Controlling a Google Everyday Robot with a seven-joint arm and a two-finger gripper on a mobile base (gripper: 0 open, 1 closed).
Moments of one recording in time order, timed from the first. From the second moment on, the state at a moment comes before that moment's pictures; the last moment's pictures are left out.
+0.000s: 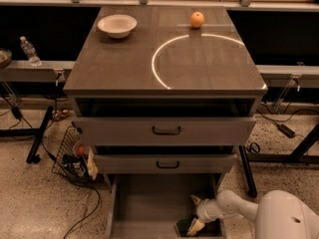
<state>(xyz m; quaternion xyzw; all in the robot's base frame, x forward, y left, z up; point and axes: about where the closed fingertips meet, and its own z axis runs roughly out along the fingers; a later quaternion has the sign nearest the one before) 0.498 -0.164 0.109 -0.59 0.74 0.21 0.25</state>
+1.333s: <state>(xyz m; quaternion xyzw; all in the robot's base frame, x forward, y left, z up) 0.479 -0.149 0.098 -0.65 0.69 0.19 0.24</state>
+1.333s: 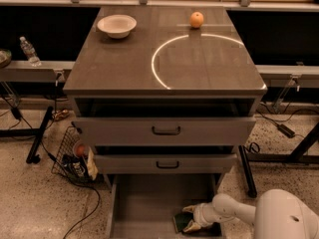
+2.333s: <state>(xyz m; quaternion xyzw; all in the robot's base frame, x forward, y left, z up) 0.482 -0.131 0.198 -0.64 0.68 0.18 0.30</state>
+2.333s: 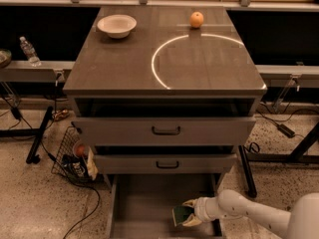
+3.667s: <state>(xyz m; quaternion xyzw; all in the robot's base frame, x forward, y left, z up) 0.476 -0.143 0.402 -0.64 0.64 0.04 0.42</state>
